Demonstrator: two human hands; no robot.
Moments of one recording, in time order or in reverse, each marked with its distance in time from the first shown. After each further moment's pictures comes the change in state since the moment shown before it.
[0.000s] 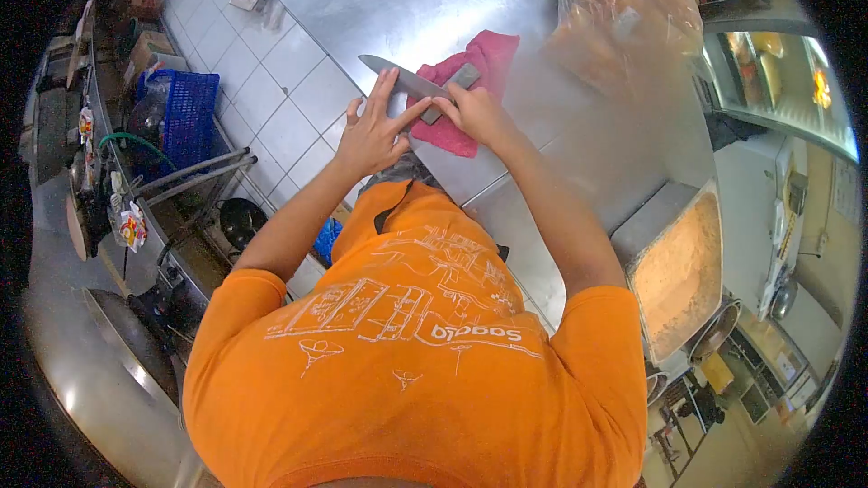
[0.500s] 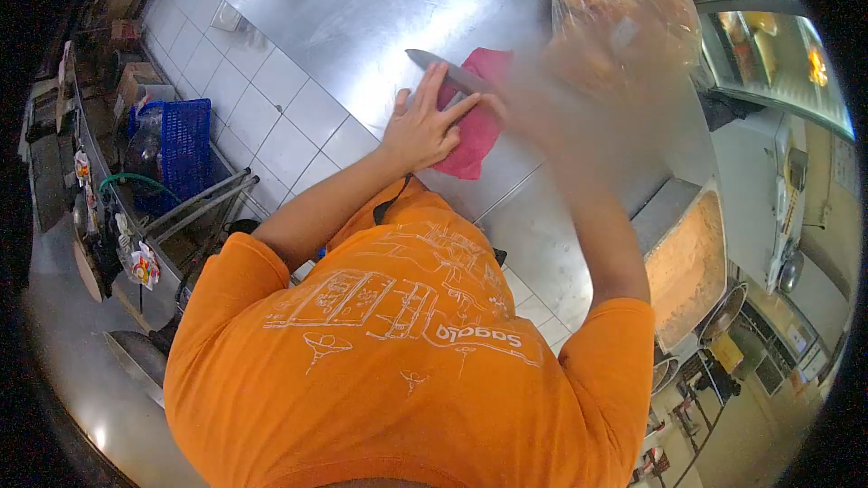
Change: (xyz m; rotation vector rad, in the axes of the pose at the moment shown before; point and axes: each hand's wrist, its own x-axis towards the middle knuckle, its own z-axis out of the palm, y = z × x) left_hand 0.092 0.022 0.017 -0.020 0.017 0.134; right_hand 0.006 0.068 -0.062 -0.154 0.116 -0.131
